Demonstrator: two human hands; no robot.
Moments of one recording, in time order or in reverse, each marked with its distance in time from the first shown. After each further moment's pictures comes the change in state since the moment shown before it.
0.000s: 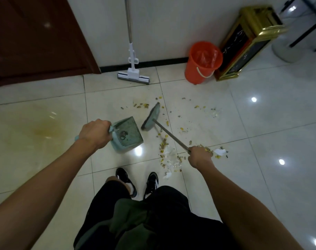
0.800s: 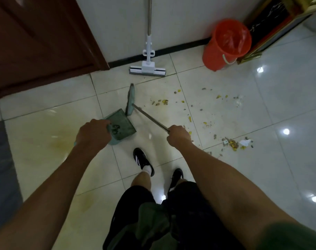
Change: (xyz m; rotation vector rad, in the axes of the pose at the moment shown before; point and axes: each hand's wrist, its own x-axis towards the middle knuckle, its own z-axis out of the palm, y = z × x) left_hand 0.182 -0.223 -0.028 -0.171 -0.078 -0.015; right_hand 0.141 -0.343 -0.068 0.186 -0.072 0.005
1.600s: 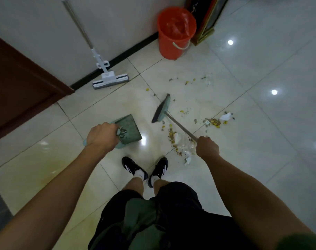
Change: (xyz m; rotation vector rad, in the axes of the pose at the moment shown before) left_hand -0.004 0.195 0.020 0.379 -0.040 0.381; right_hand -0.091 0.263 0.014 0.113 0.110 0.386
